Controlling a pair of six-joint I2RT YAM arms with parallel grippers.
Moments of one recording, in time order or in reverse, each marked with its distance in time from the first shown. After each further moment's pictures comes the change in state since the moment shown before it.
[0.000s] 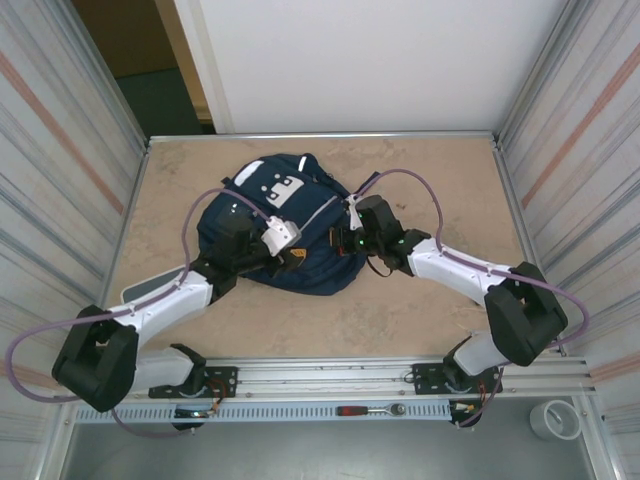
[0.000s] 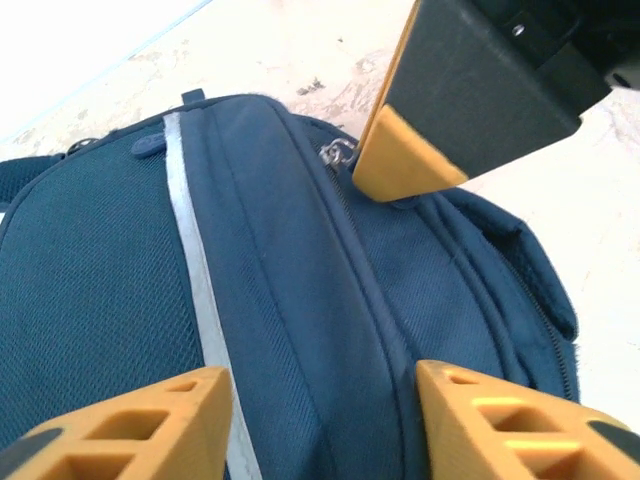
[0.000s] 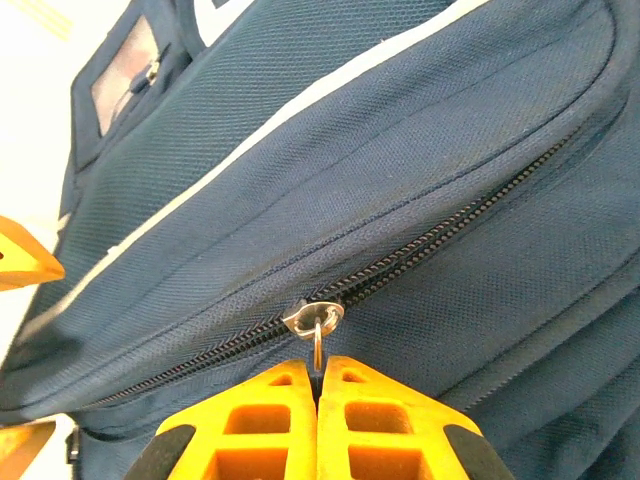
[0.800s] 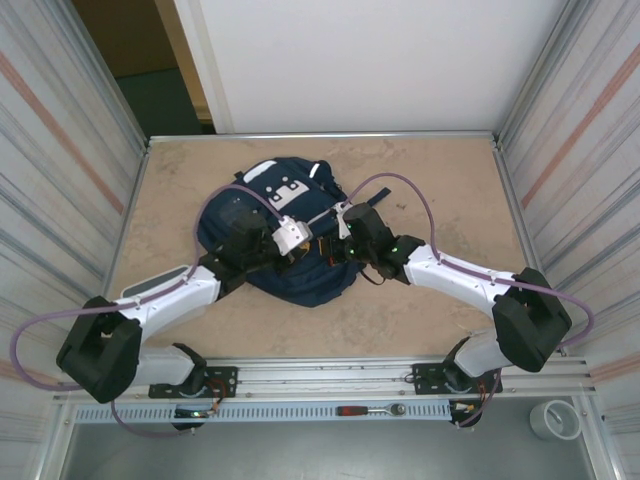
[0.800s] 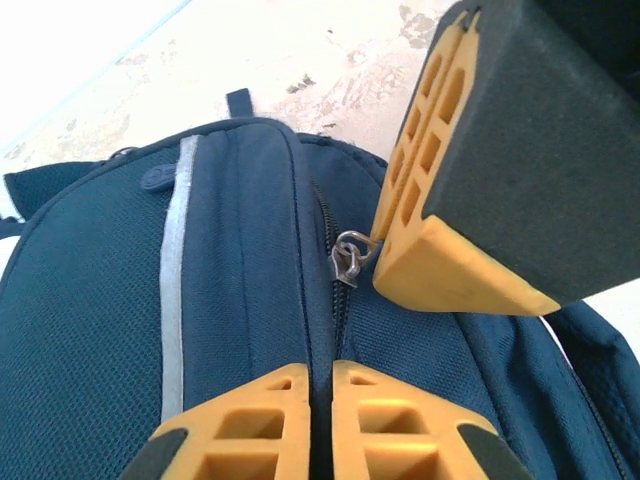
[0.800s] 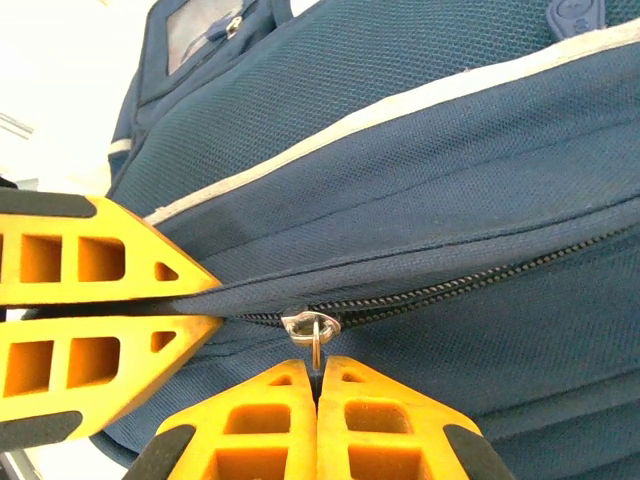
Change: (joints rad) left arm -0.051 0.050 0.060 -0.039 -0.075 0.030; right arm 0.100 -0.034 0.017 -0.046 0.058 -0.003
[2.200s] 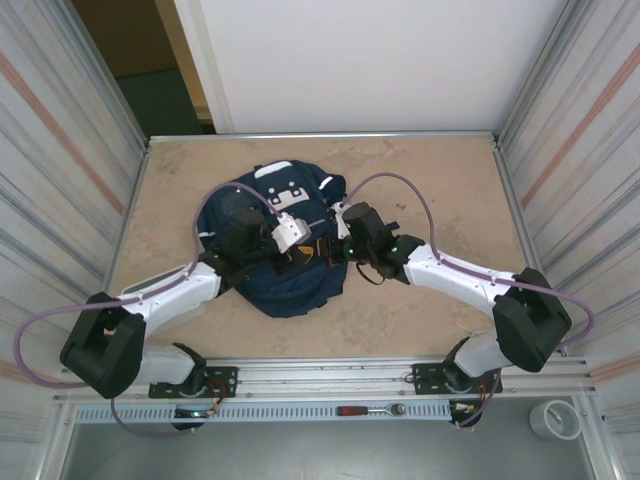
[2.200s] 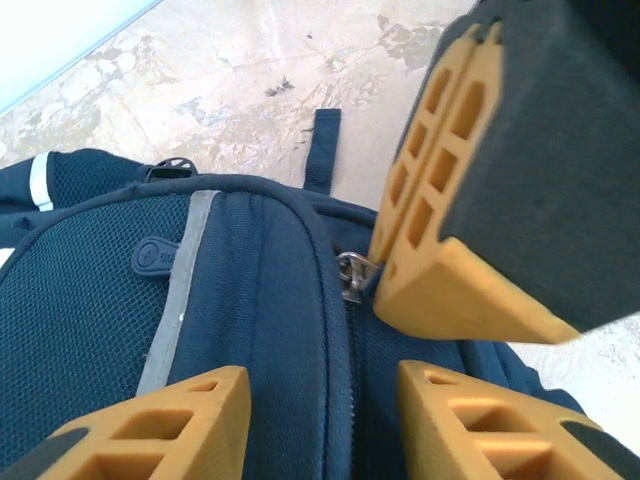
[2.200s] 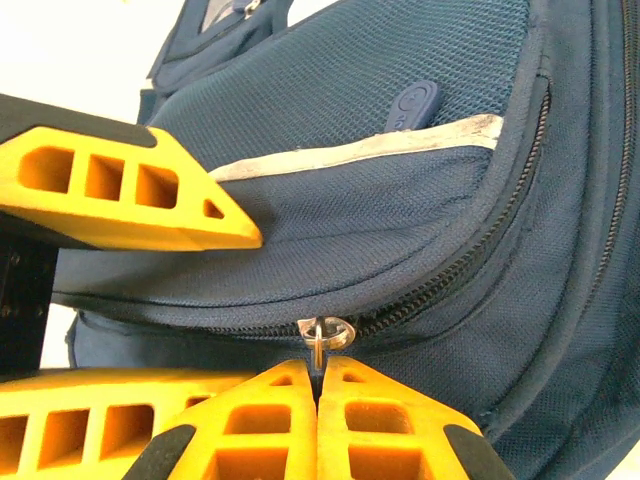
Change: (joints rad) left arm 0.022 0.035 0.024 -0.010 0.089 -0.027; right arm 0.017 0.000 0.009 -0.003 -0.032 0.023
